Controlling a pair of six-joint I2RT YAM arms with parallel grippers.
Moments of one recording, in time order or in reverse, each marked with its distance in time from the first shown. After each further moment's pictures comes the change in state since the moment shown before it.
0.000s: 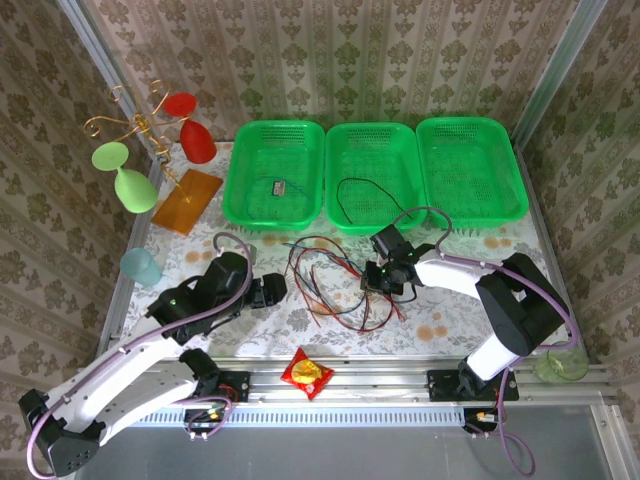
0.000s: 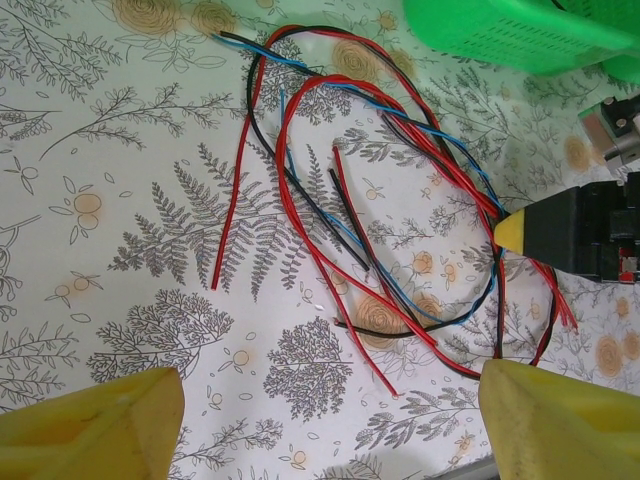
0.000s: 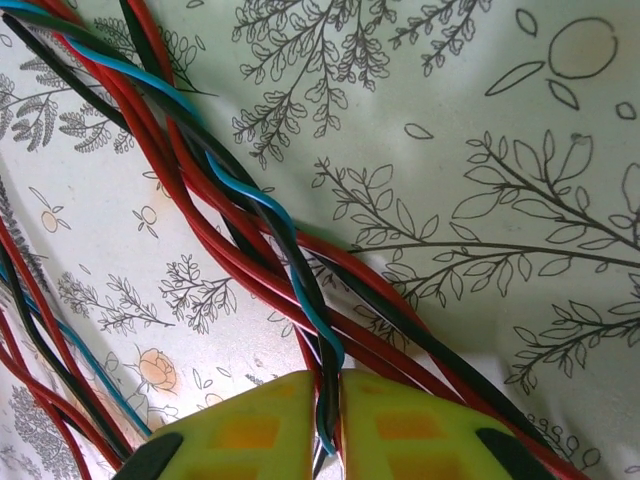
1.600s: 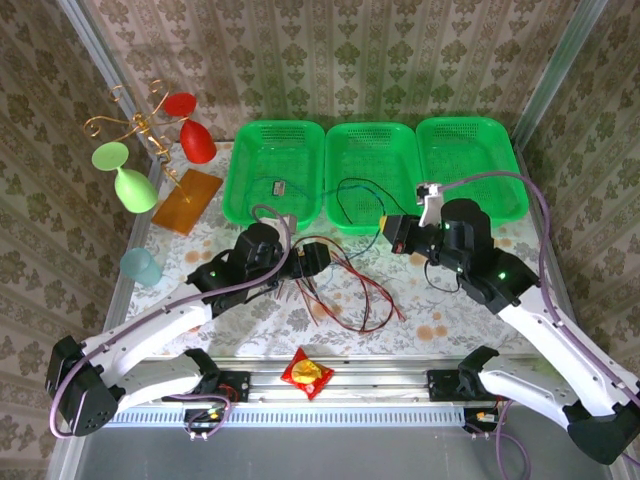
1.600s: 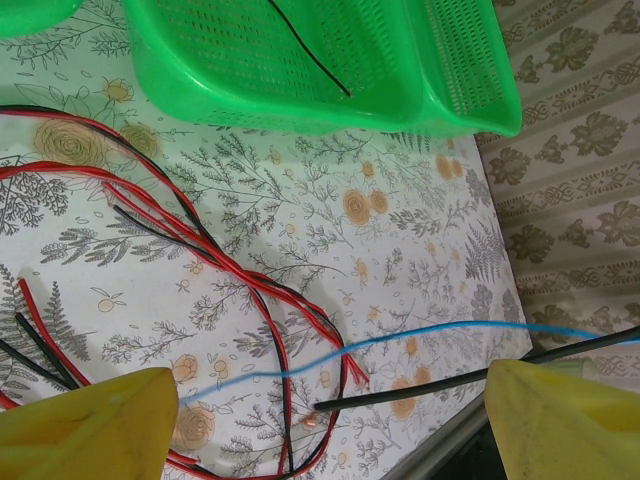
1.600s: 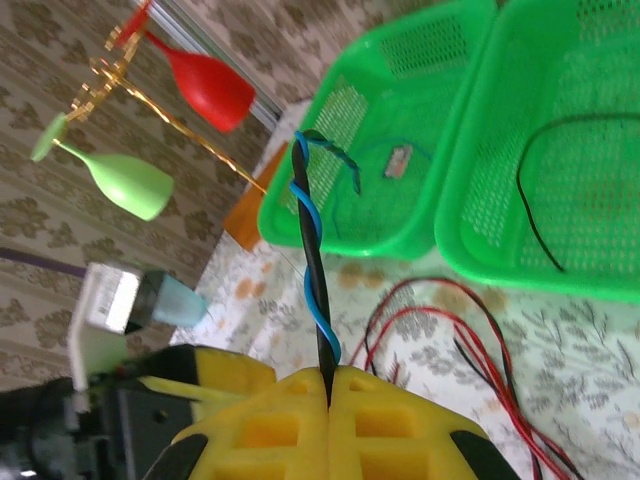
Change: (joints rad) left arm -0.026 0.308 0.088 0.490 0.214 -0.052; right arm 0.001 -0.675 0.224 -0.091 0.121 -0.140
